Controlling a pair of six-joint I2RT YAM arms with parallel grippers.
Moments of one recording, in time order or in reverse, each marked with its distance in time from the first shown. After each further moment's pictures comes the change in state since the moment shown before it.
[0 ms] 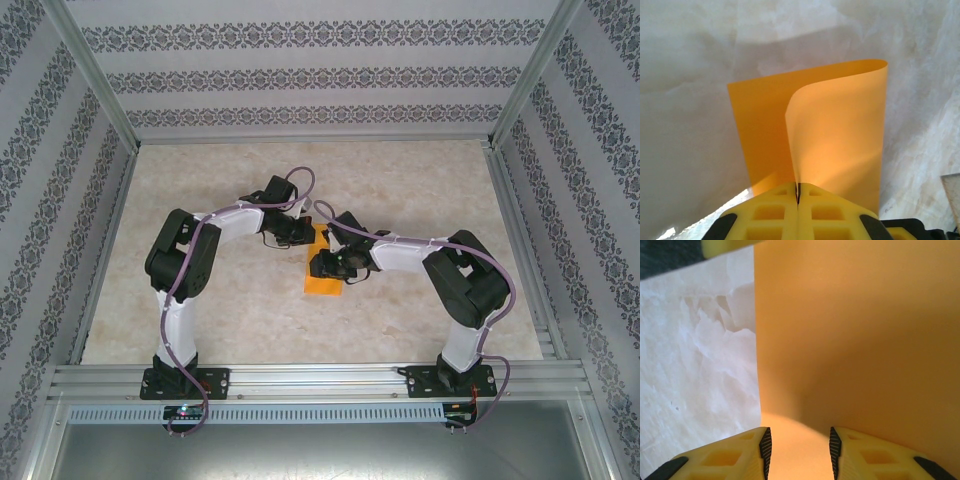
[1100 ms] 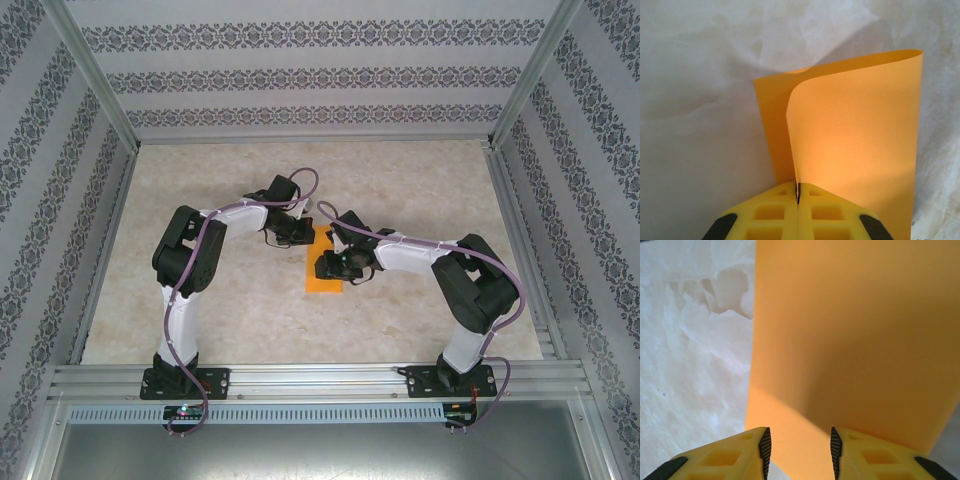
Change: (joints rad) left arm 0.000 0.060 0.060 -0.048 -0.036 0.051; right arm -0.004 -0.049 0.000 -0.104 0.037 -0.037
